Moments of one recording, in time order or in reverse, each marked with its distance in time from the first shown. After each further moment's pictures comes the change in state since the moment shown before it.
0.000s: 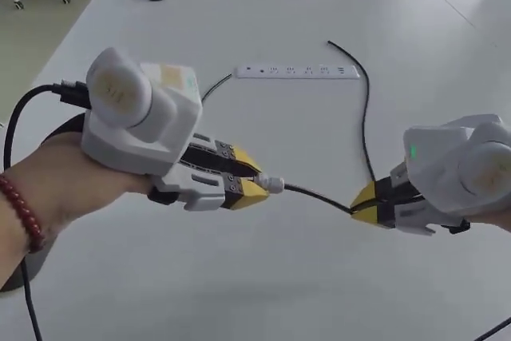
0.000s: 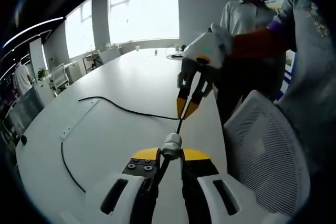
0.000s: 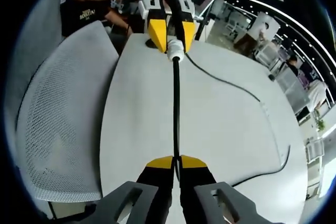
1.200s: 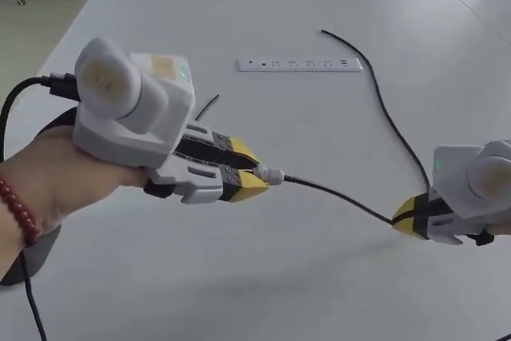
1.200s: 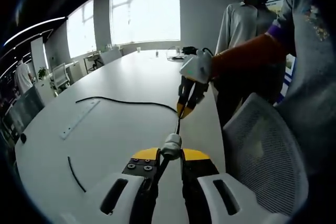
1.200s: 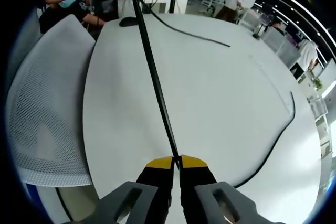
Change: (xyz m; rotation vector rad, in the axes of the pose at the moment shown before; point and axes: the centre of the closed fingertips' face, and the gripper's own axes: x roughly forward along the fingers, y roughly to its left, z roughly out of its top) left arm -0.002 -0.001 0.002 -0.017 -0.016 -0.001; right arm 0.012 -0.006 -0.091 0.236 0.118 -0.040
